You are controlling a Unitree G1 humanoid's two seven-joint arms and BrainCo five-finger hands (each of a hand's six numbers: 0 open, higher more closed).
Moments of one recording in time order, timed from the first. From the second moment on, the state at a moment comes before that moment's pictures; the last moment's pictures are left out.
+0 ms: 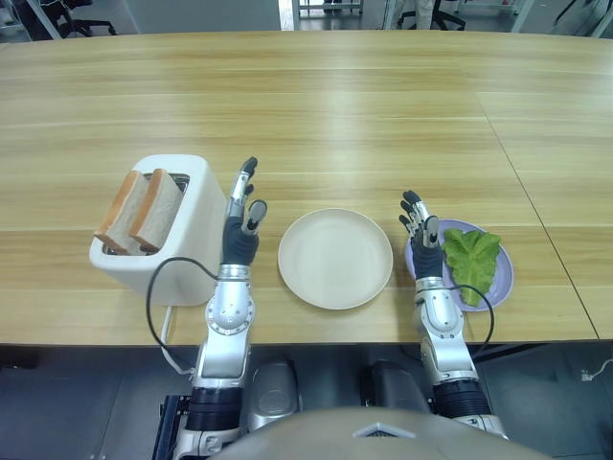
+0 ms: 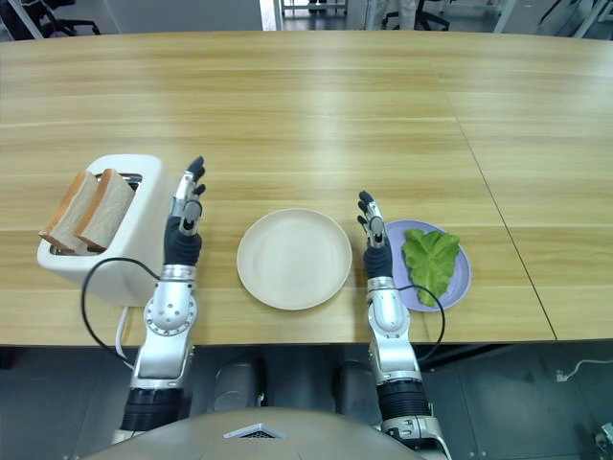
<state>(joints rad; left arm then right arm) 0.10 0.06 -0.03 -0.28 0.37 -0.16 0.10 0.03 0.04 0.07 0.19 -0.06 -0.36 -0.02</state>
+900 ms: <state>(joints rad) 0.23 0.54 0.37 -0.51 1.13 0.29 -0.05 0.08 0.05 0.08 0.13 -0.07 -0.34 -0.02</state>
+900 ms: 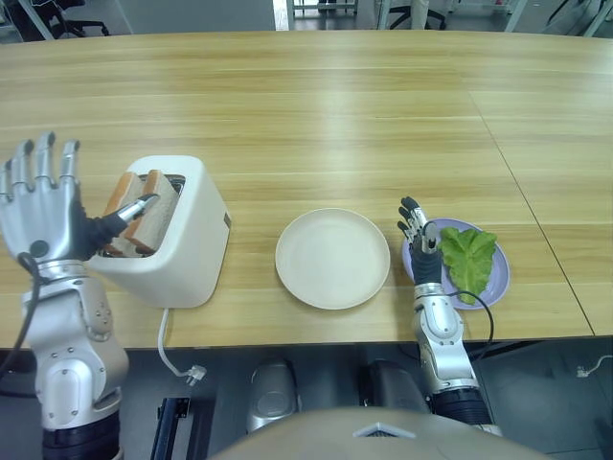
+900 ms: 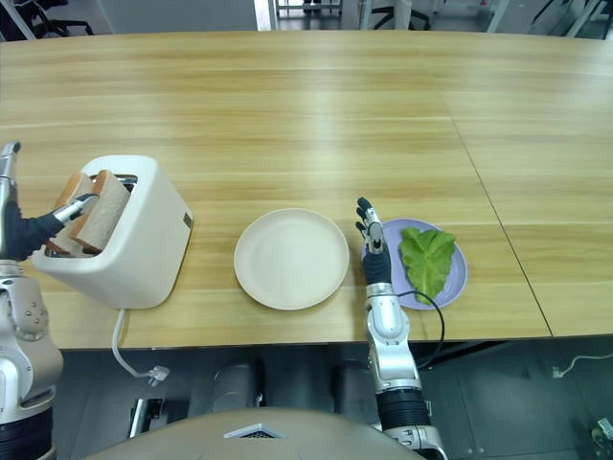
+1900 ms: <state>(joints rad) 0.27 0.59 0.35 -0.37 0.99 0.33 -0.15 0.13 0.03 0.06 0.07 -0.06 -0.32 -0.02</state>
